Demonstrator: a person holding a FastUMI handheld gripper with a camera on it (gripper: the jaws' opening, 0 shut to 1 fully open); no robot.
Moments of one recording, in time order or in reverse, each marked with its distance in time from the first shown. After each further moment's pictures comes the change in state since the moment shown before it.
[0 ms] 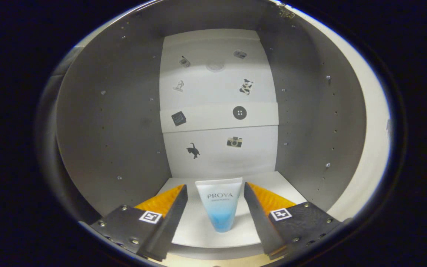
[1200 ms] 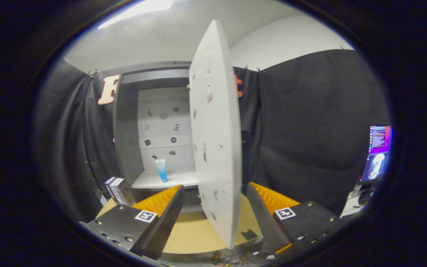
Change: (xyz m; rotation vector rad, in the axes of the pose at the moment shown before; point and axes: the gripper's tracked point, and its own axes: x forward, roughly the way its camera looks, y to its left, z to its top) arm -0.465 -0.189 0.024 0.025 -0.135 -0.371
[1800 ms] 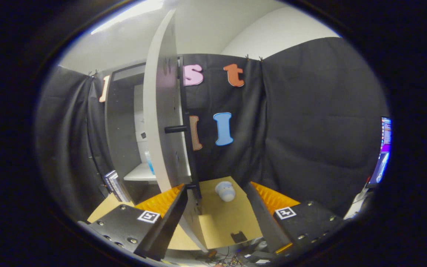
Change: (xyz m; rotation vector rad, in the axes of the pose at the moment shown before) arm 0.062 -0.036 -0.022 0.011 0.069 0.160
